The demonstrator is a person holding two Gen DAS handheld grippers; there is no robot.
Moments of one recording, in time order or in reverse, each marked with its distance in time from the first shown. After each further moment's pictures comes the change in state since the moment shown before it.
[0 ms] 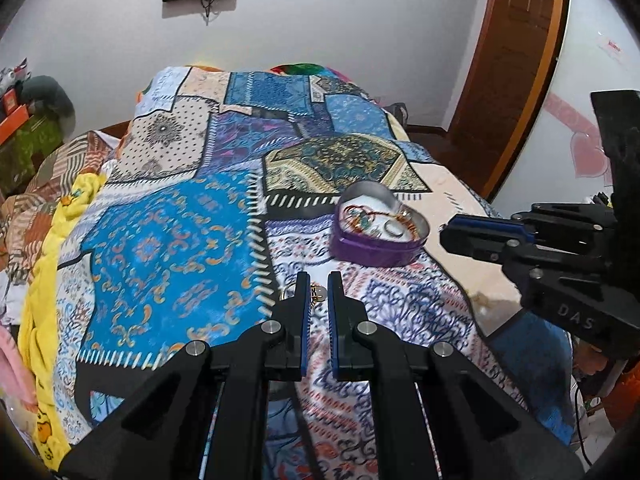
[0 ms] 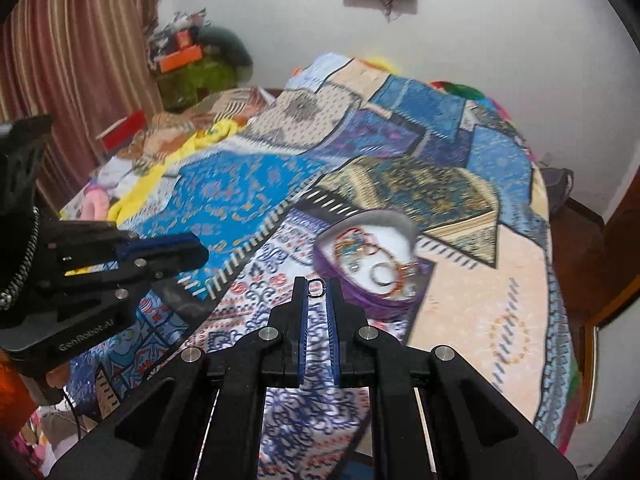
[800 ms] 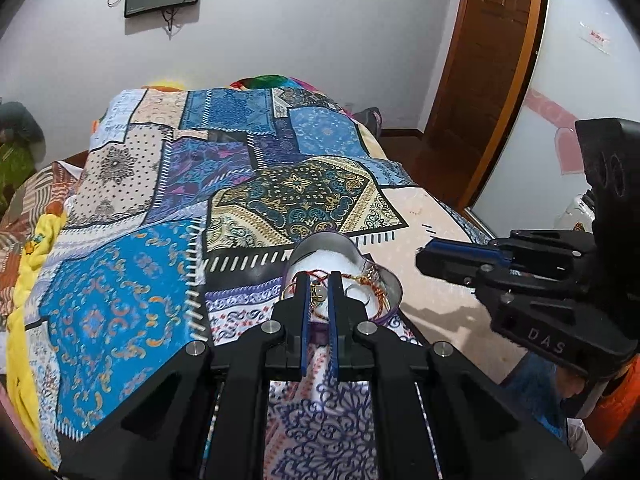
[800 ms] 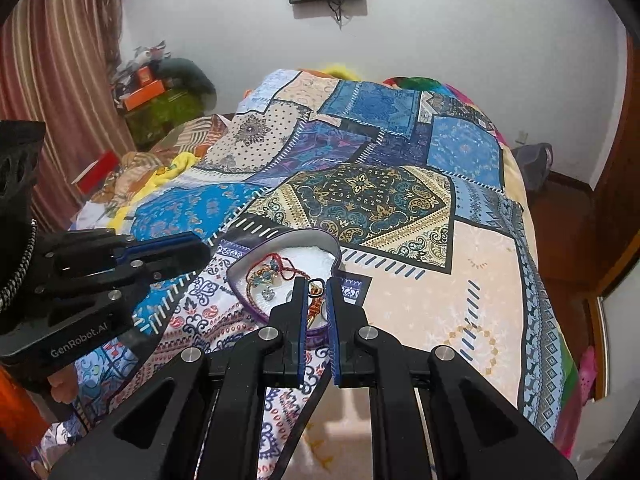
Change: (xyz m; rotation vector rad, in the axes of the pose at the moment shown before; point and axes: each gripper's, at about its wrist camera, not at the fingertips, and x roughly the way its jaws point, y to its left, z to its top) left arm 0.051 -0.032 0.050 0.068 -0.019 -0.075; right arm 0.010 -0.063 0.005 0.134 -0.046 -0.023
